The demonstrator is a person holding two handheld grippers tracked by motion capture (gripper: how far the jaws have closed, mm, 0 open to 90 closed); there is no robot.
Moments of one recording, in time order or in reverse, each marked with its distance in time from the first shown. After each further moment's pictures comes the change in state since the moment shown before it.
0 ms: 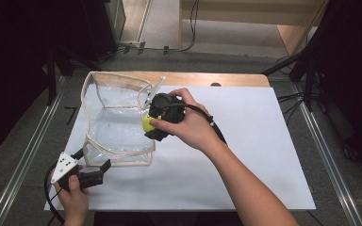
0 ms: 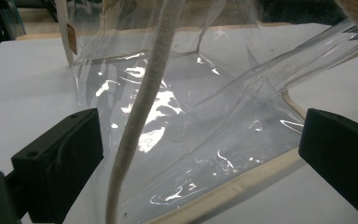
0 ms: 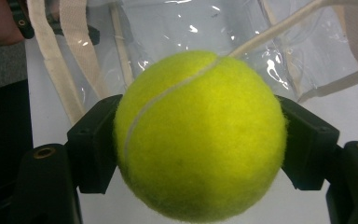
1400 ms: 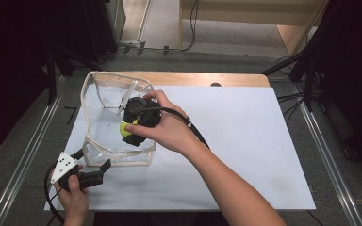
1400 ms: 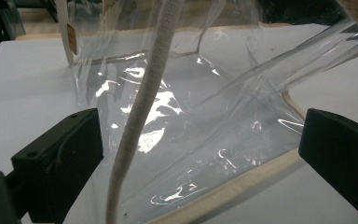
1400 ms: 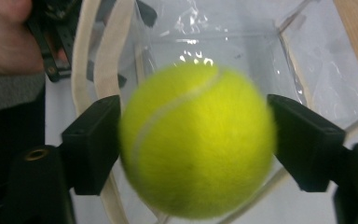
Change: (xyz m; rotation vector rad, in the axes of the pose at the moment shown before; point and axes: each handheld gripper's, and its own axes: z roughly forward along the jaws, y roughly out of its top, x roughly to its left) left arm 0.000 0.000 0.000 -0.006 -0.001 -0.007; right arm 0.023 0.042 0.022 -0.036 0.027 -0.081
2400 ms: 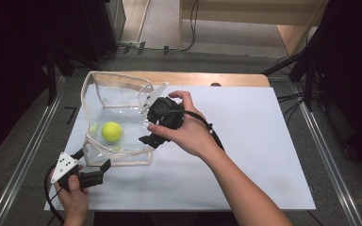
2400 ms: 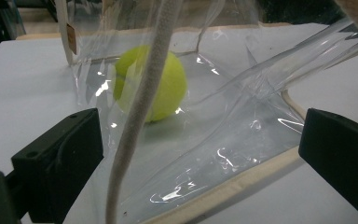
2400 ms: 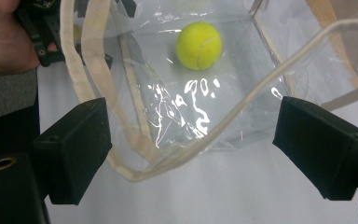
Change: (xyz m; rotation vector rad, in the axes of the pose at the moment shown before) left arm 0.000 0.000 0.000 0.005 0.001 0.004; right arm -0.004 -0.046 -0.026 -0.075 -0.049 0.097
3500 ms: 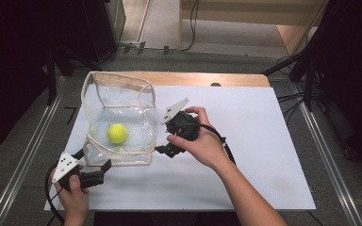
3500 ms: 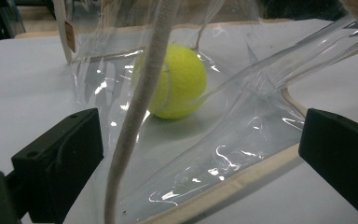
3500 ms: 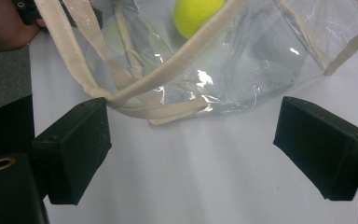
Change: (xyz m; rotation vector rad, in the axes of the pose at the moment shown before) left arm -0.001 0.000 0.001 0.012 0.002 0.007; right arm -0.006 -0.062 0.017 -0.022 0.030 0.079
